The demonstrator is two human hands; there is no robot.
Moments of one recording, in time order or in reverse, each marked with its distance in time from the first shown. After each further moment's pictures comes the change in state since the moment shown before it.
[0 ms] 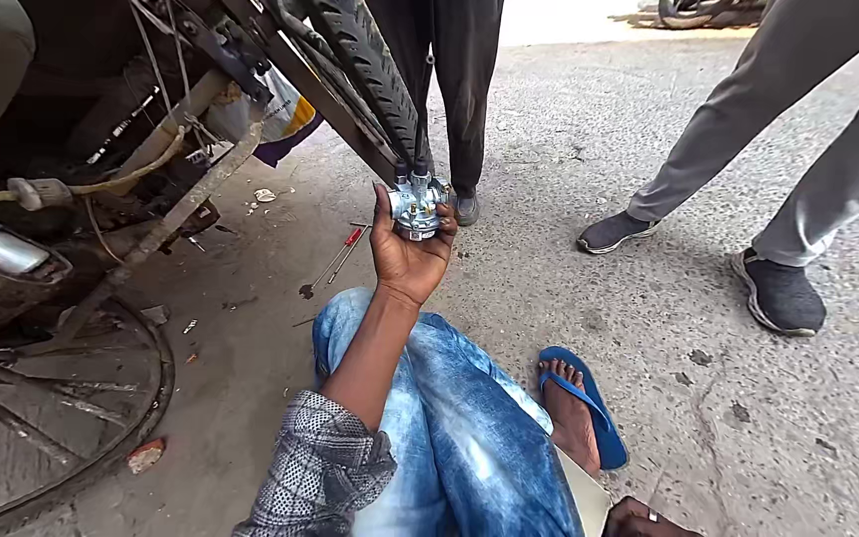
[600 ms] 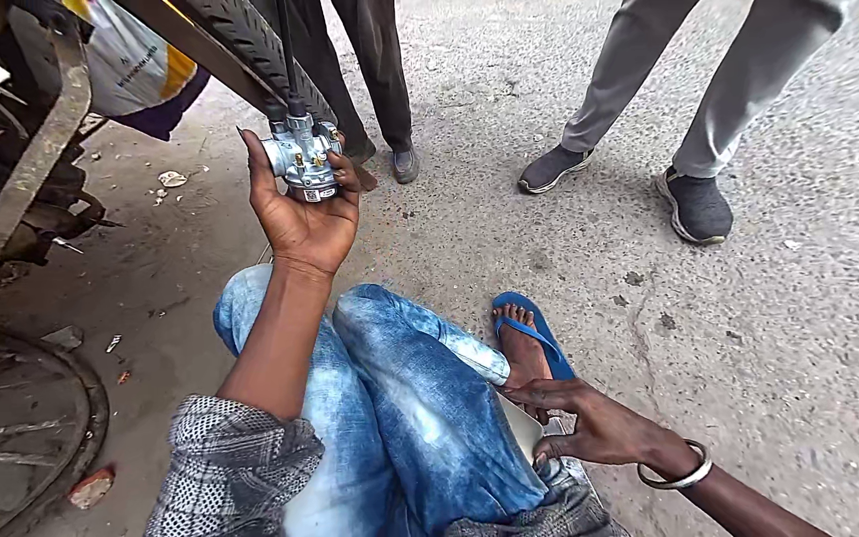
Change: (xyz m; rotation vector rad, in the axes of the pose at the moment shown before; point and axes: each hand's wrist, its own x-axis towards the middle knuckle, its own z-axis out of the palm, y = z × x) left_hand -0.003 -0.008 0.000 0.035 0.039 -0.023; right_hand 0.052 0.025 -0.026 0.014 -0.272 0.037
